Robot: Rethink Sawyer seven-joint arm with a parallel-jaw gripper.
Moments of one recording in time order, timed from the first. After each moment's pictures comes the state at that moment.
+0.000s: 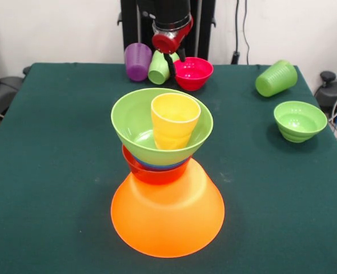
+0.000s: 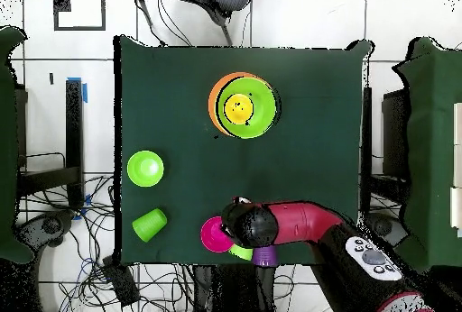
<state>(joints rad) -0.70 -0.67 0.41 2.12 -0.48 0.43 0.71</state>
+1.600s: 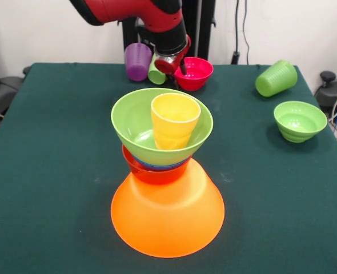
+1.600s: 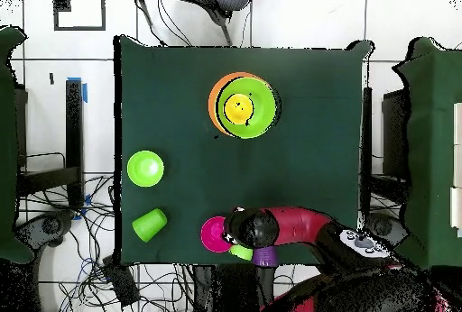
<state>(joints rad) -0.73 -0.43 0.35 2.05 -0.56 0.38 0.71</state>
